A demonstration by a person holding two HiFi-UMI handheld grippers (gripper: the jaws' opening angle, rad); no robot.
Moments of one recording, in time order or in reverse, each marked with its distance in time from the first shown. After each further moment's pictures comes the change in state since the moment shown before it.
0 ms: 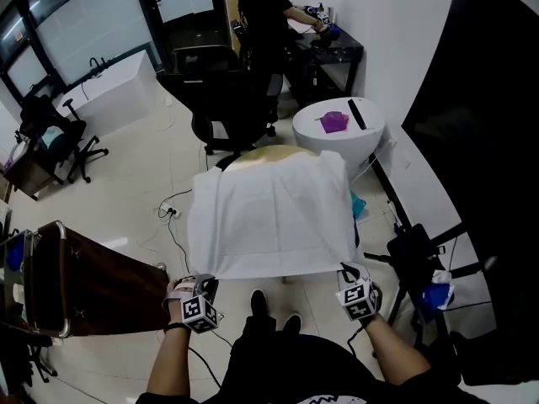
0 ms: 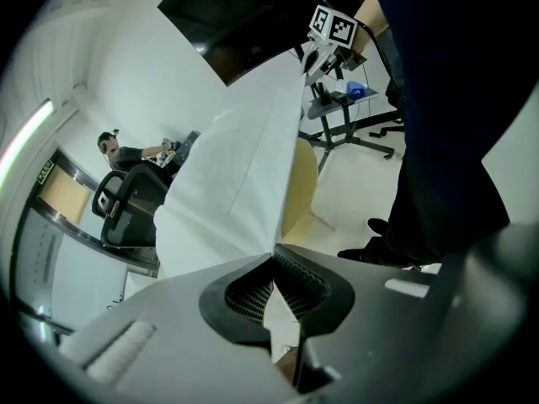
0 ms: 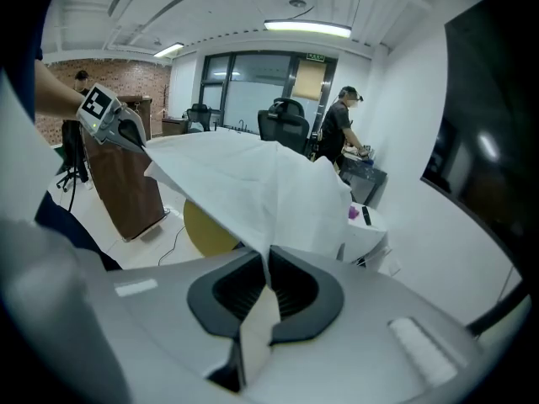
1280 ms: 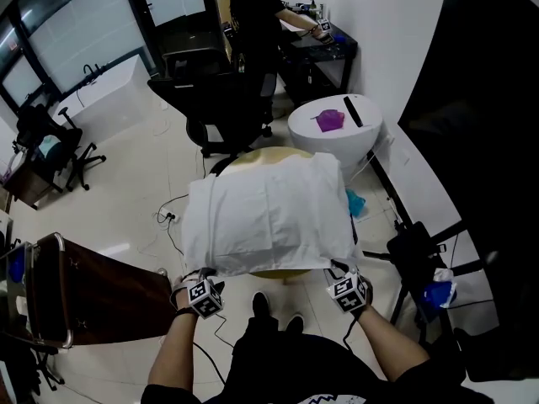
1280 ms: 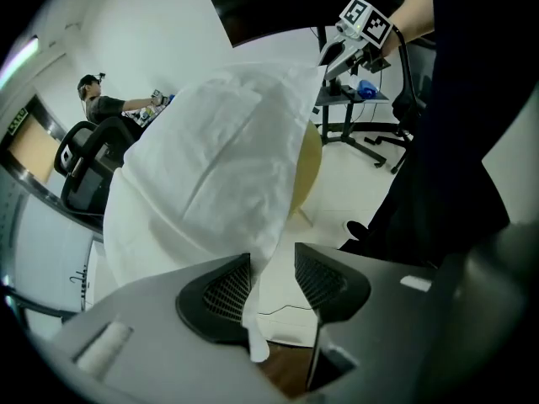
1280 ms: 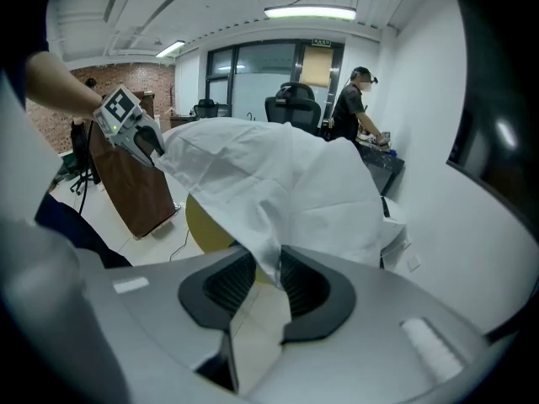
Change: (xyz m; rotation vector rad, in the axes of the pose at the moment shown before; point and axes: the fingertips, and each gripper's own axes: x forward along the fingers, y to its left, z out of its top) left arm 0.070 -0.004 -0.011 -0.145 0.099 -0.212; right arm 0.050 0.010 -0.010 0.007 0.047 0.102
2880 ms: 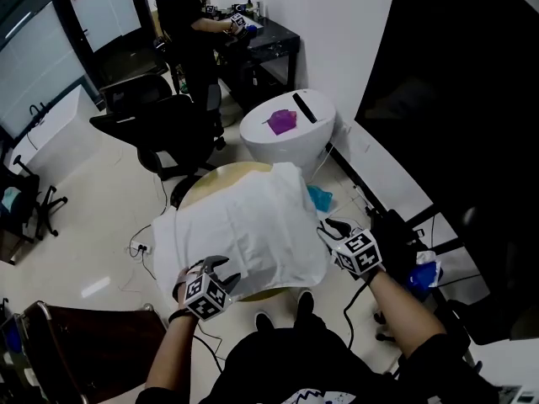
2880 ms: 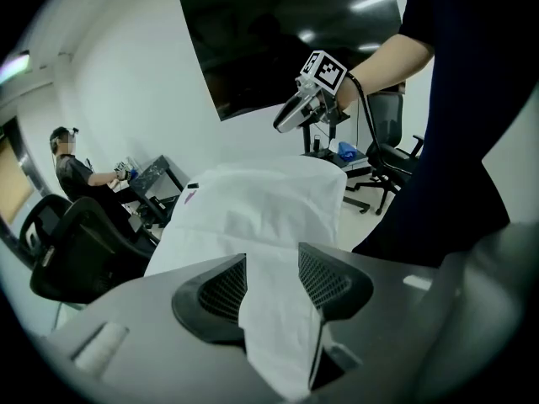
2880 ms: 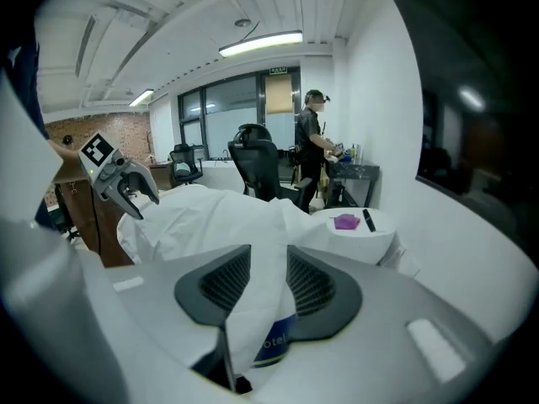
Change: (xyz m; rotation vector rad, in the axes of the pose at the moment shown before) left arm -0.044 0.070 0.205 0.154 -0.348 -0.133; right arm -0.028 -0.148 0.106 0.238 -0.192 -0.016
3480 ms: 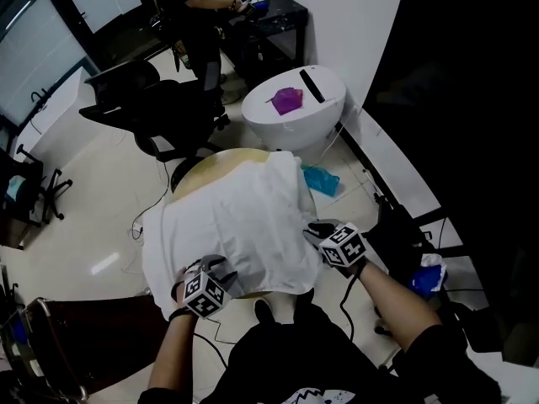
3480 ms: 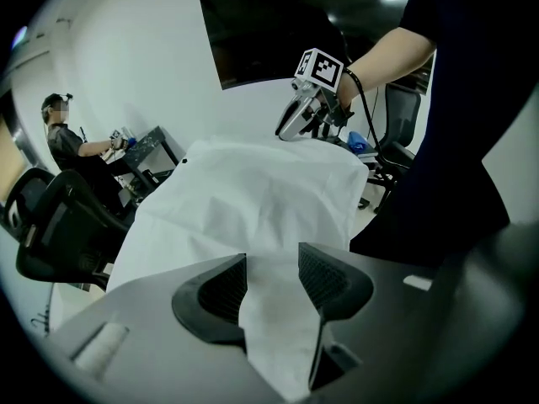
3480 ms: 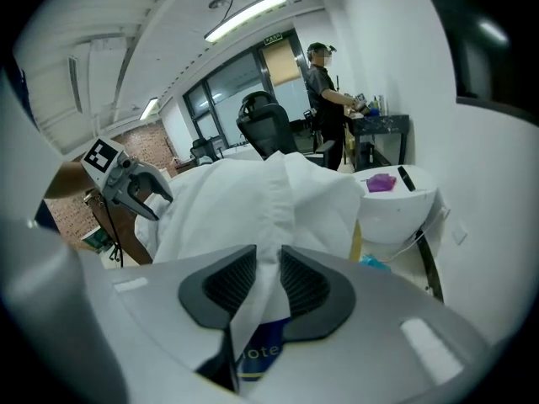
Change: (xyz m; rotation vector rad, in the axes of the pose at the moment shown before) left arm 0.054 0.000 -0.003 -0.101 0.132 -0.039; right arm 0.069 -0.006 -0.054 0.111 0.176 0.256
